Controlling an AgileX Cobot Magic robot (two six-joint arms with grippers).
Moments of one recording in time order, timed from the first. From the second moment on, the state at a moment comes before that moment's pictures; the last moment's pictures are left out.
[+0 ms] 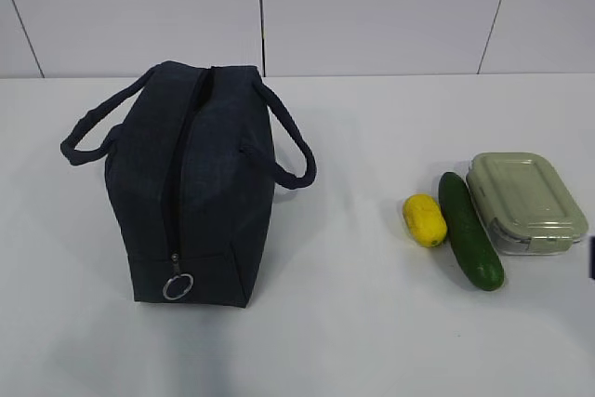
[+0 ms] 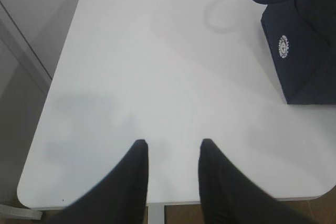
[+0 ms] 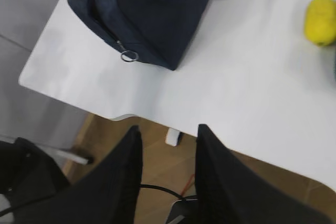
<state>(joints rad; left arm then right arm) -0.07 0.01 -0.52 0.07 1.10 -0.04 -0.01 0.67 -0.62 0.85 1.04 -0.52</state>
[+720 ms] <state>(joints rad) -0.07 0.01 -0.52 0.07 1.10 -0.04 -0.22 1.47 -0.99 1.13 1.19 -0.90</state>
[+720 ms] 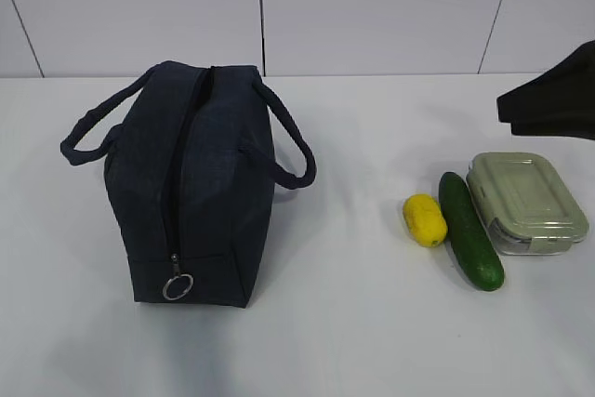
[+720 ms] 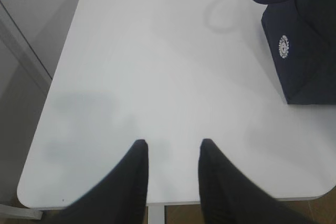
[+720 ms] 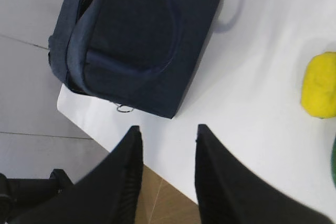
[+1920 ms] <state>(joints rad) -0.07 0.01 -0.52 0.07 1.10 -0.04 -0.47 1.87 -1.26 0.87 1.20 -0.93</state>
